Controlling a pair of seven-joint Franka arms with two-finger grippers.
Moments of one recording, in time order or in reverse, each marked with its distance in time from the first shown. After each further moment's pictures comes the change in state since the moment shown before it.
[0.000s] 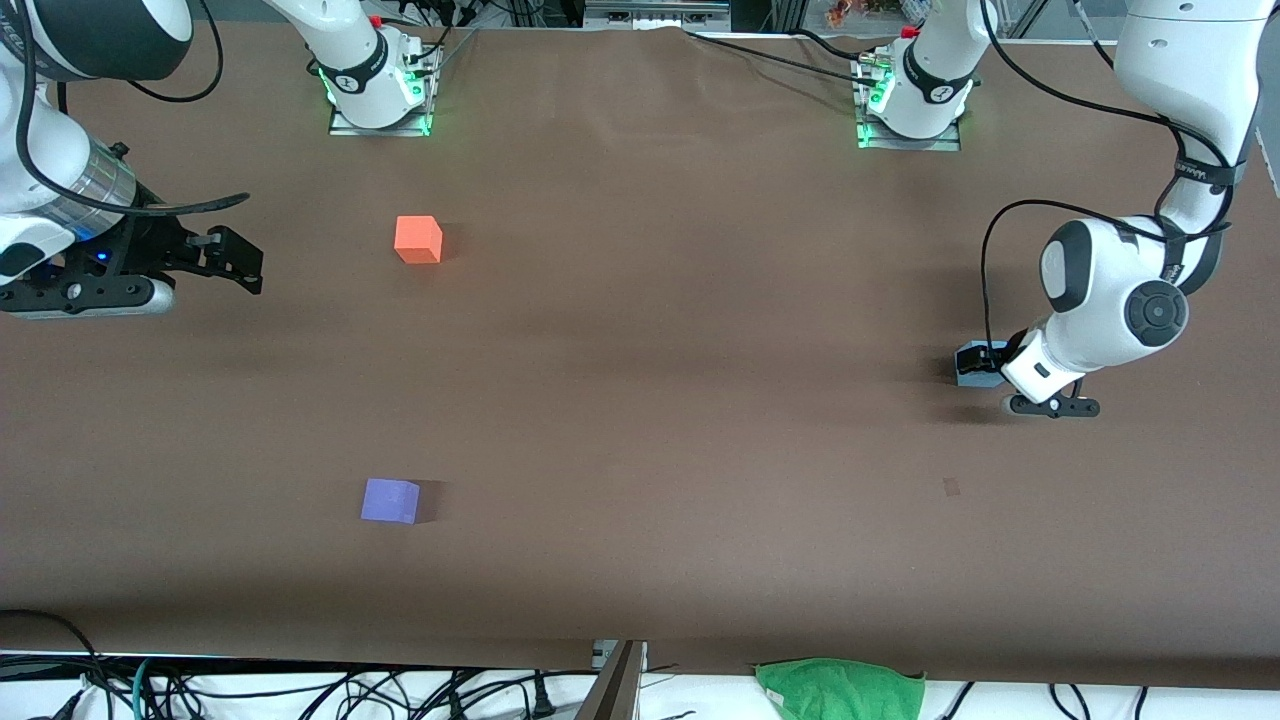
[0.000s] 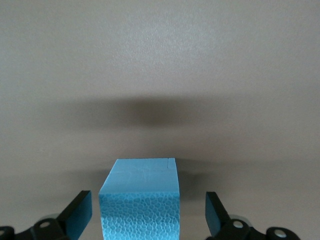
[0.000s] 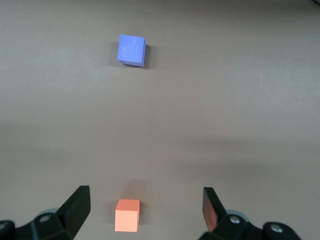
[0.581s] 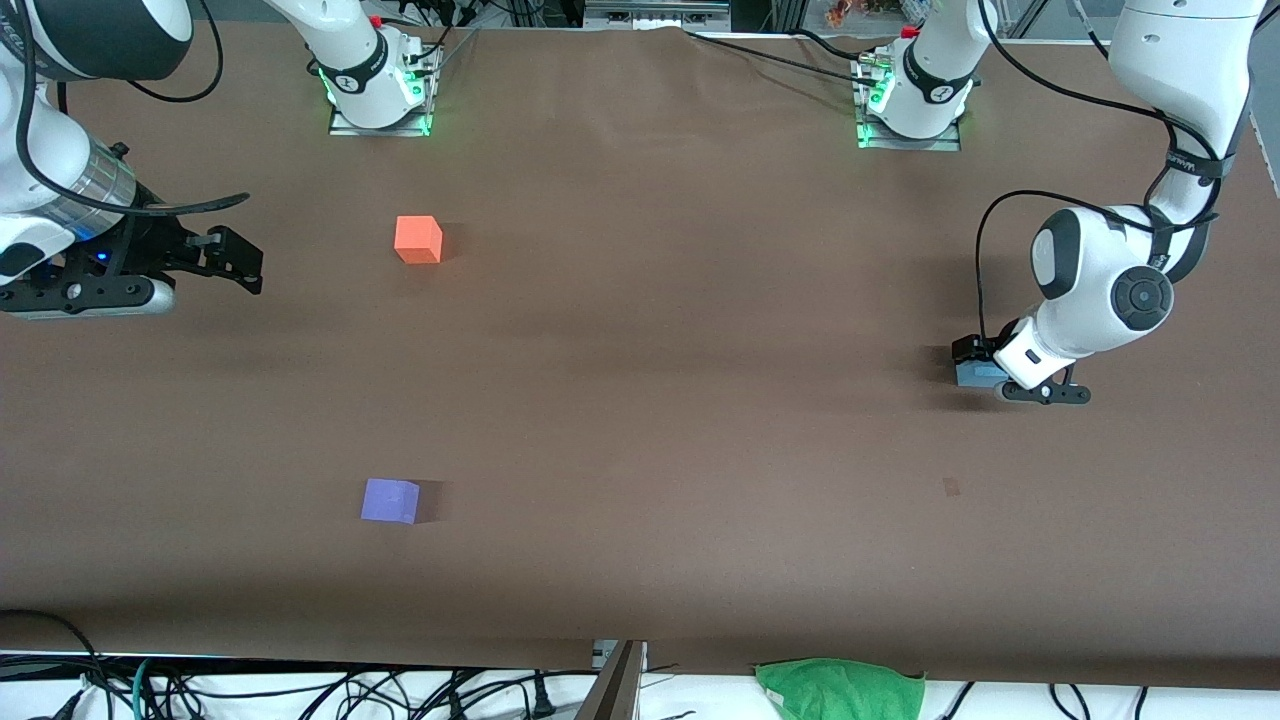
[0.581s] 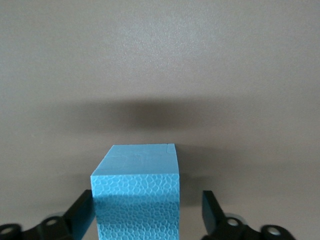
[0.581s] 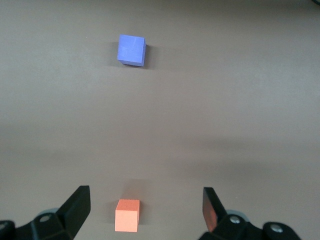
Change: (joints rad) left arm 0.001 -0.028 0.002 -0.072 0.001 0.048 0.002; right arm 0.000 0.000 0.000 0.000 0.000 0.000 0.000
